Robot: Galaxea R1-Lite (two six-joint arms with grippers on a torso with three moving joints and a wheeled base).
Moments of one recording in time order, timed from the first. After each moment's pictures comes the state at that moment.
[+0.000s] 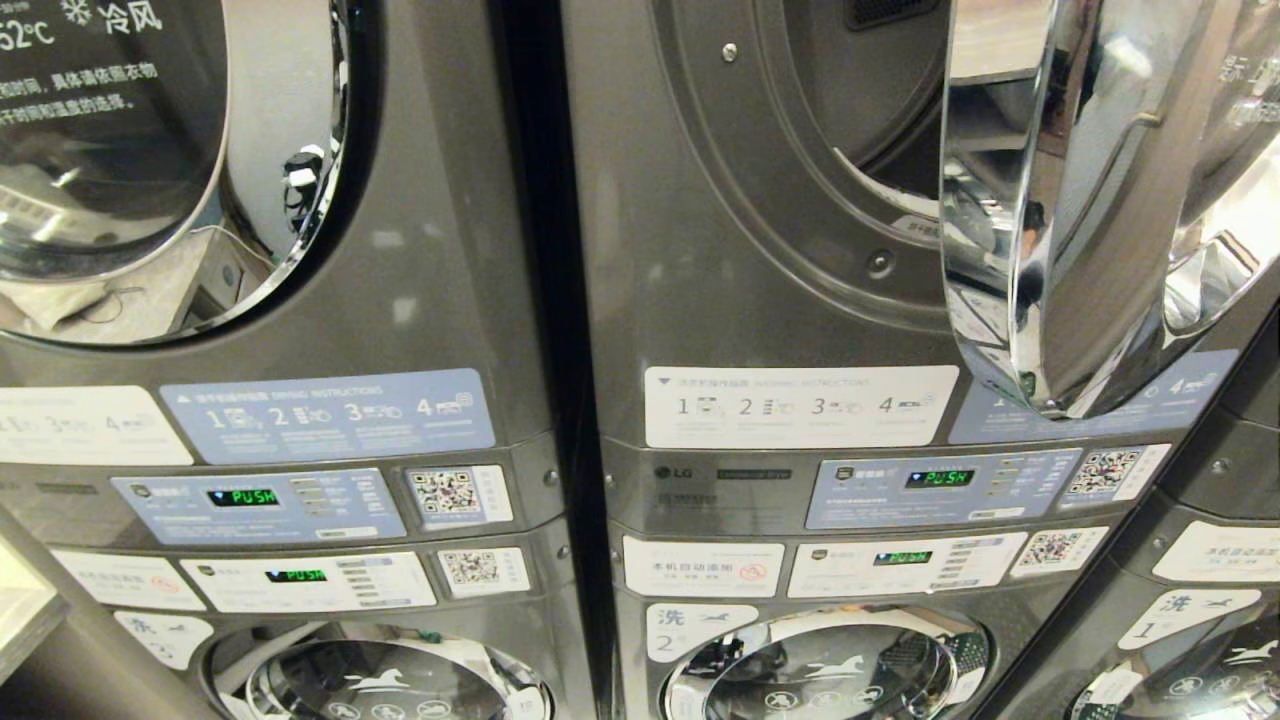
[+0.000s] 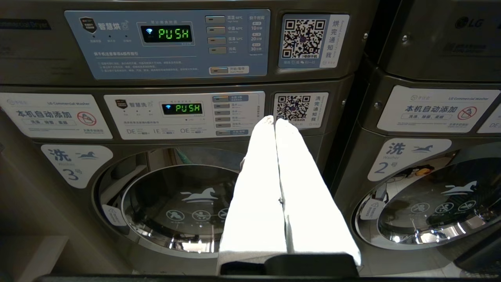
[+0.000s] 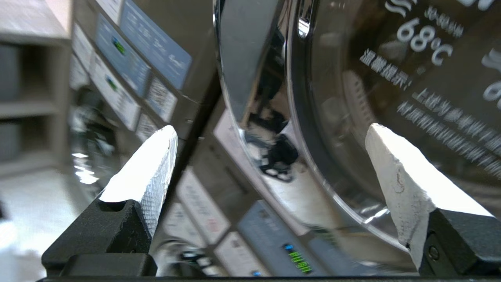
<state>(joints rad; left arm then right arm) 0.00 0.00 0.00 0.00 0.00 0.00 0.66 0.79 -1.05 0.18 0.13 -0.46</state>
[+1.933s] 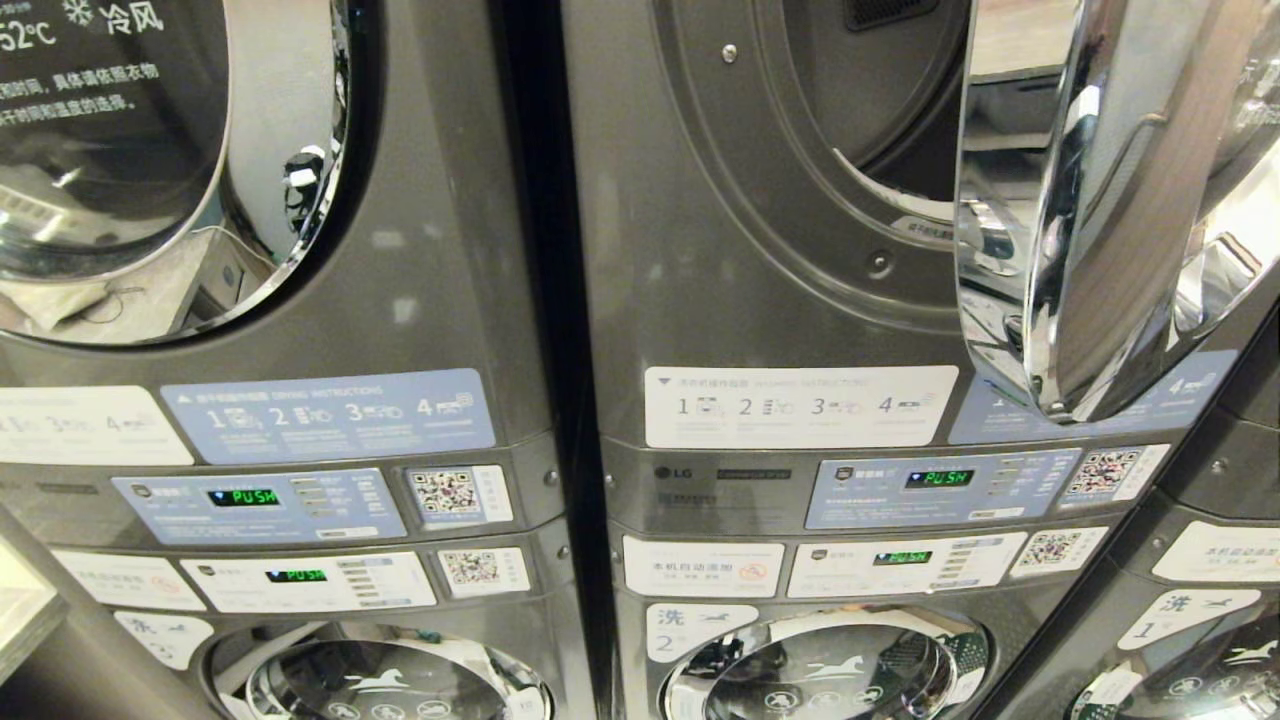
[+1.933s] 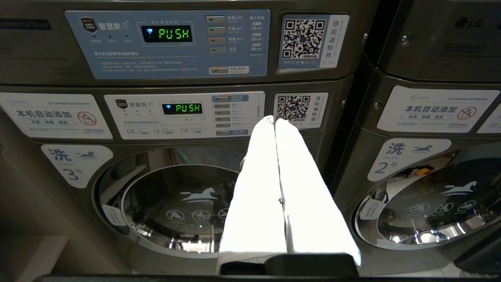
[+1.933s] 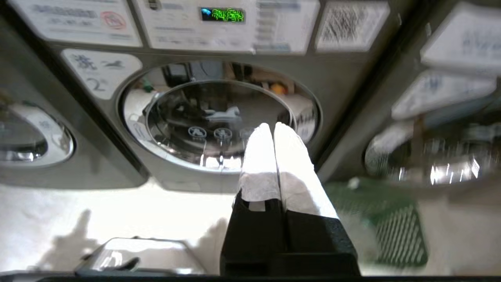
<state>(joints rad) 0.00 0.00 0.00 0.00 0.00 0.00 0.00 0.19 -0.11 0.23 0.01 -0.04</state>
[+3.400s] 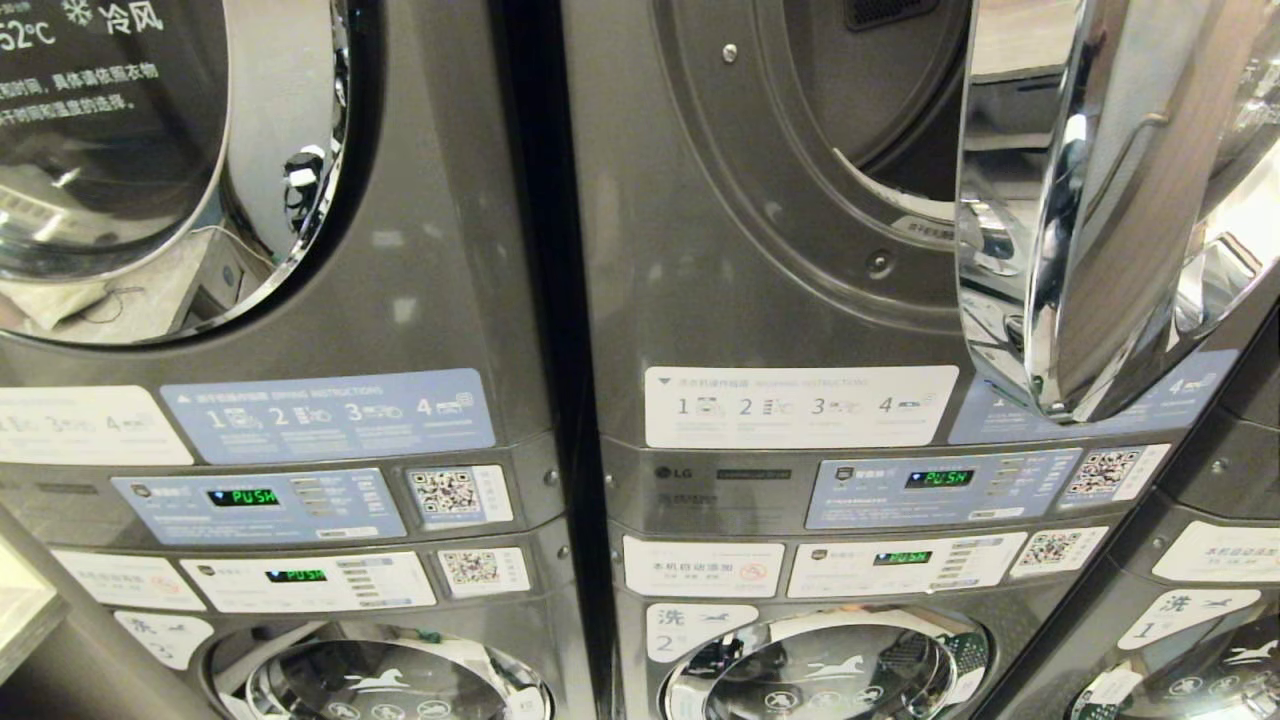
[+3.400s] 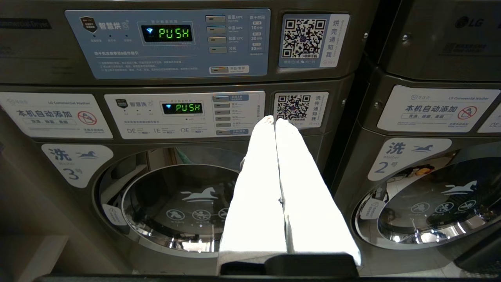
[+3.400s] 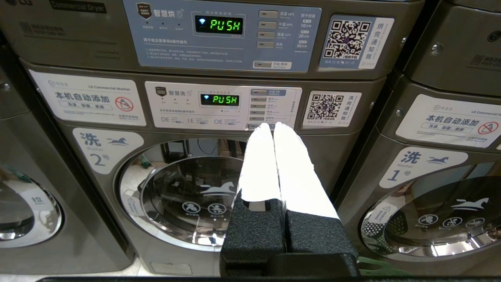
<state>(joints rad) 0.00 0.00 0.00 0.00 0.00 0.00 0.00 0.00 0.00 0.00 0.01 -0.06</state>
